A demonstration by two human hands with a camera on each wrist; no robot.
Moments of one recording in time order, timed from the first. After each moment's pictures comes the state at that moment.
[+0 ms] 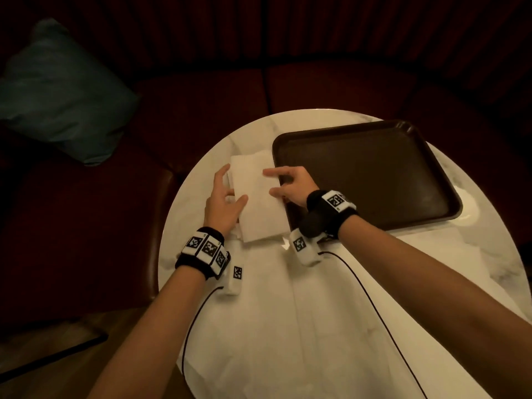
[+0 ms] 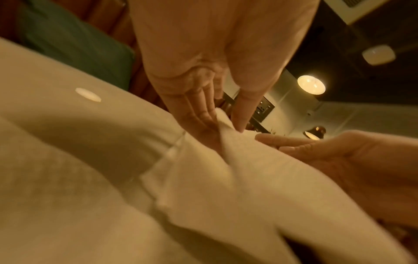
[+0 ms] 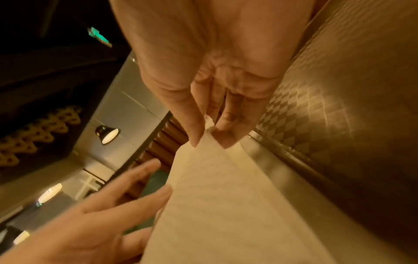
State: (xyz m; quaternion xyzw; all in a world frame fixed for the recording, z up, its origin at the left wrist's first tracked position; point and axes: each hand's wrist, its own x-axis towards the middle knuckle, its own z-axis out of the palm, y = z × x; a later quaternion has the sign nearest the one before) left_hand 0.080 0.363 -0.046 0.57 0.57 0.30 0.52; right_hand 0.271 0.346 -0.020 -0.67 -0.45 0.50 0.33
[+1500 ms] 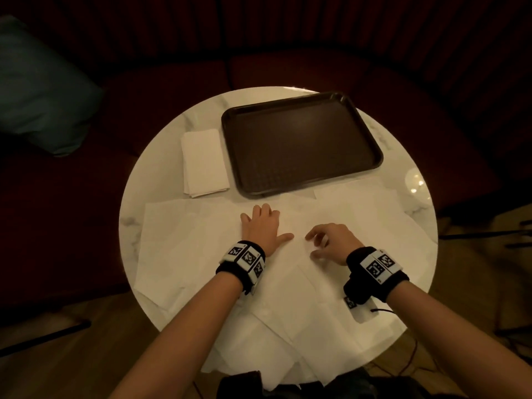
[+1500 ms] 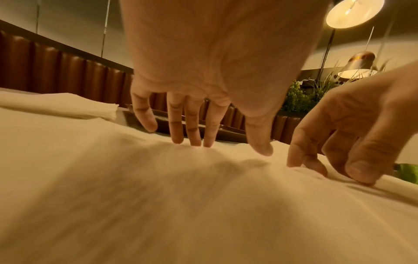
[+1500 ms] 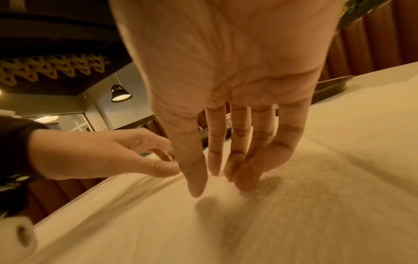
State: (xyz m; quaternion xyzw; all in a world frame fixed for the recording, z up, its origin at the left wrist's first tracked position) left_hand 0.198 0.160 -0.045 0.88 0.43 -0.12 0.17; right_hand 0.362 0.060 -0.021 -0.77 -0.49 0.40 0.05
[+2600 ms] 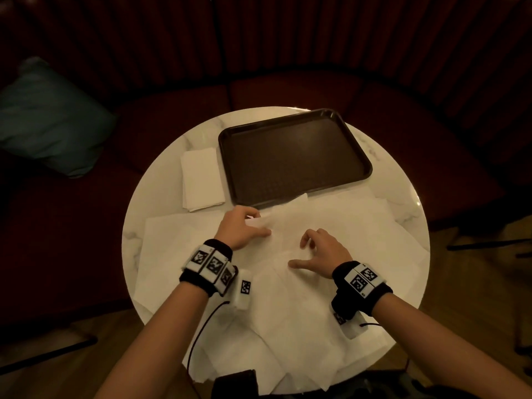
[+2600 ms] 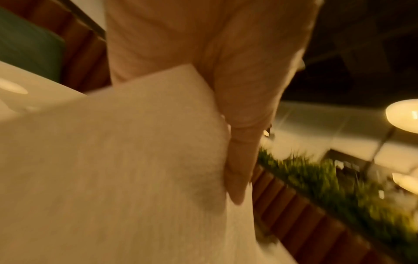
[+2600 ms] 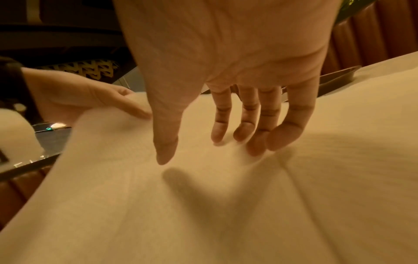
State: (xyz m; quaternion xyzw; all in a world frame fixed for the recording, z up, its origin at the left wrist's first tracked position) left_hand 0.174 0.179 0.015 0.72 0.53 0.07 0.43; right_hand 0.355 0.047 -0.023 -0.79 -0.50 0.34 0.09
